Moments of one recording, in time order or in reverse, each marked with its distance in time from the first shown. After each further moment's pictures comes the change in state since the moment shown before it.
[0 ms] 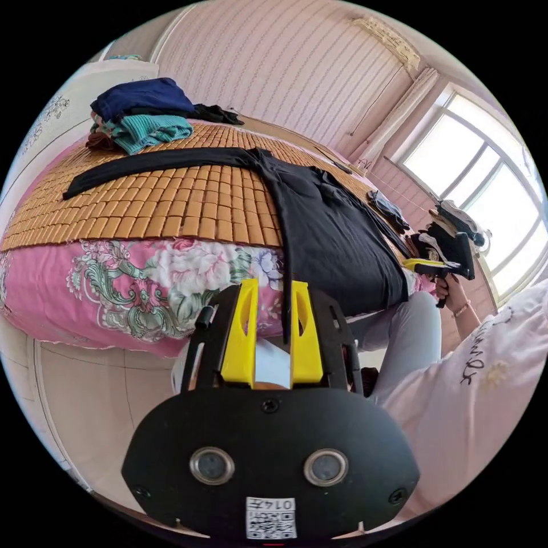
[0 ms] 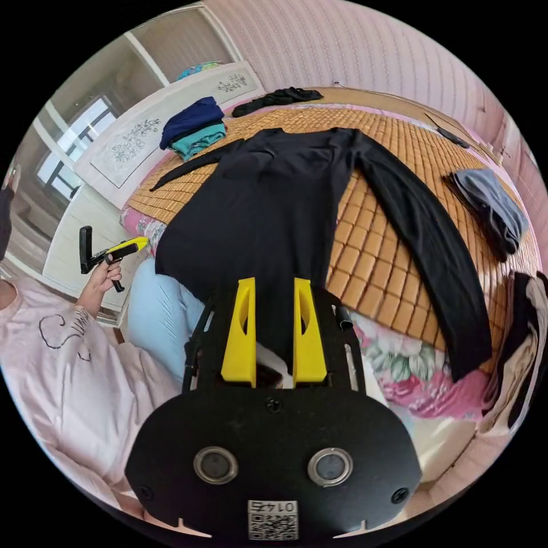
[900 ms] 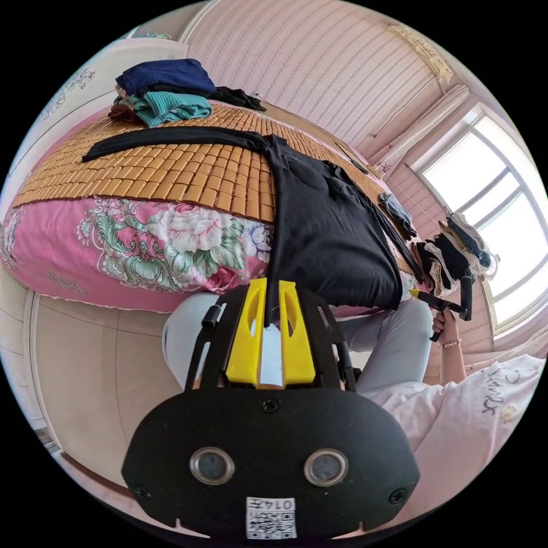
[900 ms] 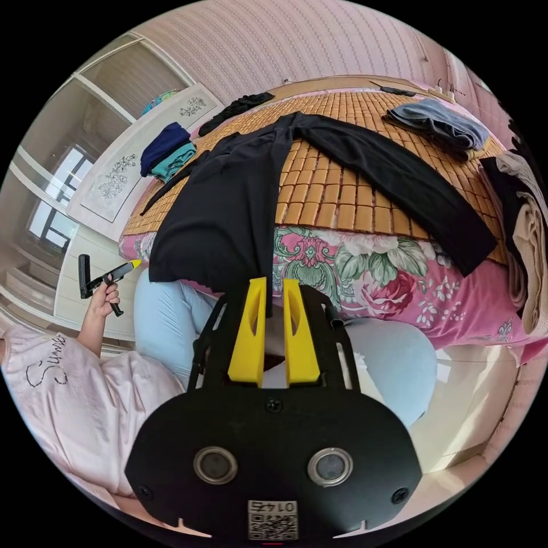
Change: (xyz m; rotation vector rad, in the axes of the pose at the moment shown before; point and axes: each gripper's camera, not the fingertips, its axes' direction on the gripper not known) left arm 0.099 0.028 0.056 -0.005 -0.049 -0.129; right arm 0.070 0.158 -0.135 0.083 -0.071 0.199
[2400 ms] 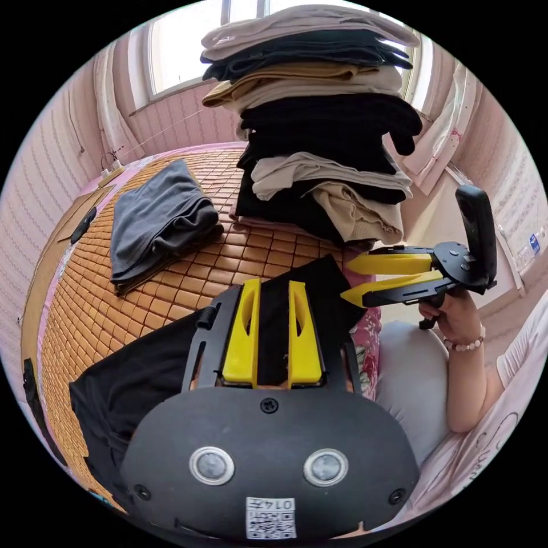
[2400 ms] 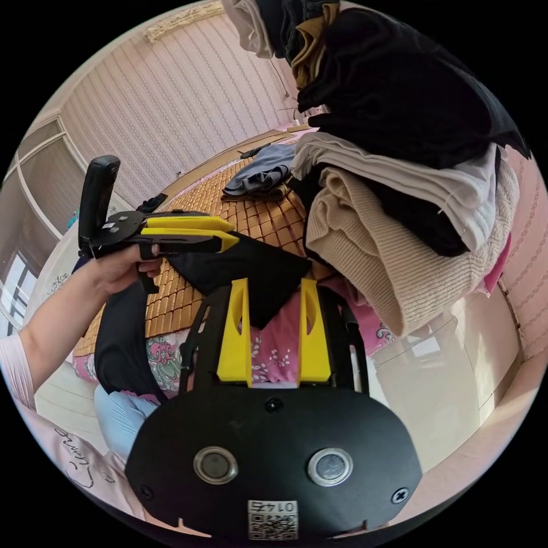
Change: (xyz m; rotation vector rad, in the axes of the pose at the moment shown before) left arm 0.744 -0.102 0.431 -0.235 0.288 1.270; right arm 0.183 0.052 -0.169 0.377 0.250 0.393
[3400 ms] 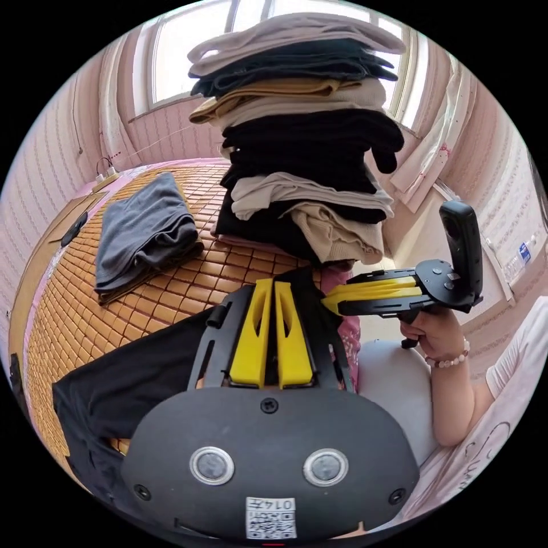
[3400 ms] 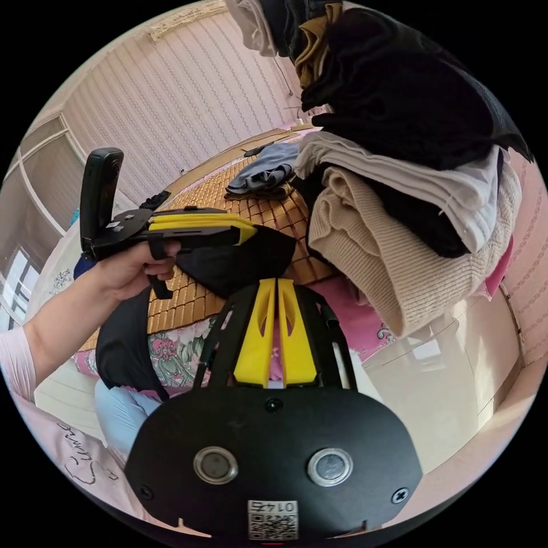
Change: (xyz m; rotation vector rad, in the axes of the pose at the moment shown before) left arm -0.003 0.046 -0.055 0.140 0.047 -0.079; right arm -0.027 -0.014 0.010 0.029 -0.035 -0.039
